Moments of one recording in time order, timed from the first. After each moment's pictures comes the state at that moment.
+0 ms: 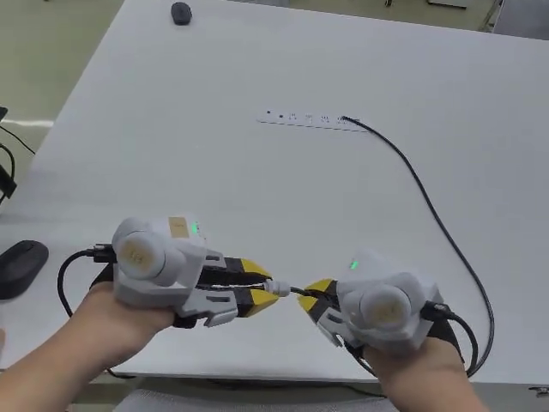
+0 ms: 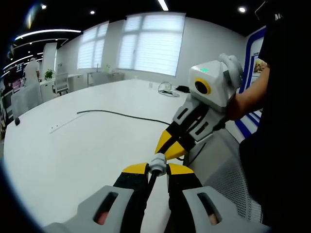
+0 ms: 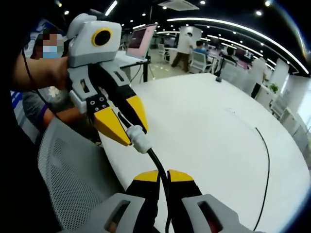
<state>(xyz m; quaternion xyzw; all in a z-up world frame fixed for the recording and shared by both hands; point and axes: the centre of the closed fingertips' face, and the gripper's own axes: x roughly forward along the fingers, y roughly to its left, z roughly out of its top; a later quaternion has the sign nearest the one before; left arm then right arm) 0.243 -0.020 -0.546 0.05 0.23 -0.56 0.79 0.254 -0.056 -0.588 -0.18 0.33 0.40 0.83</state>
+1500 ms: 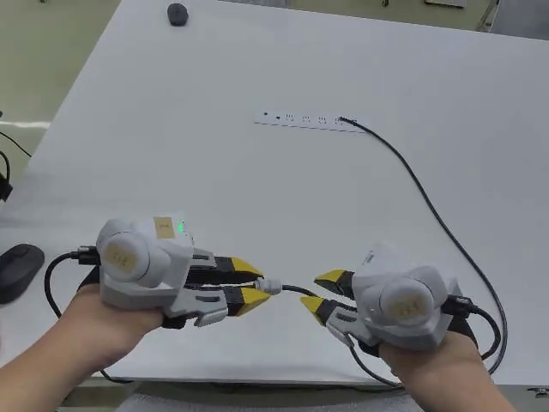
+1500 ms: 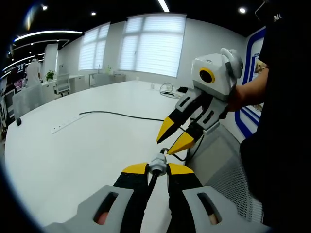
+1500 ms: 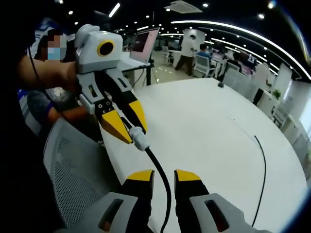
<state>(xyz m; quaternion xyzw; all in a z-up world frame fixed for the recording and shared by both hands) 0.247 -0.014 -0.544 0.05 0.23 -0.55 0.80 0.253 -0.045 -0.560 -0.24 0.29 0.45 0.81</state>
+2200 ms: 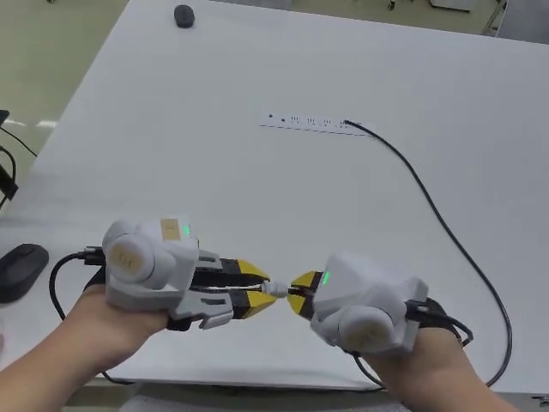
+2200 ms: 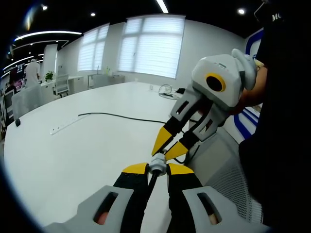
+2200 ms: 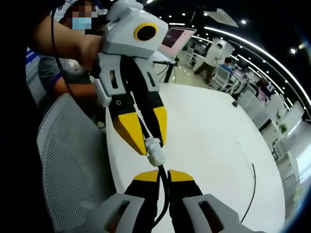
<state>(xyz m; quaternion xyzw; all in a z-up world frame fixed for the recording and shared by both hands) 0.248 -0.017 -0.541 0.05 0.22 -0.56 0.80 0.254 -0.029 -0.566 -0.33 0.25 0.48 0.77</state>
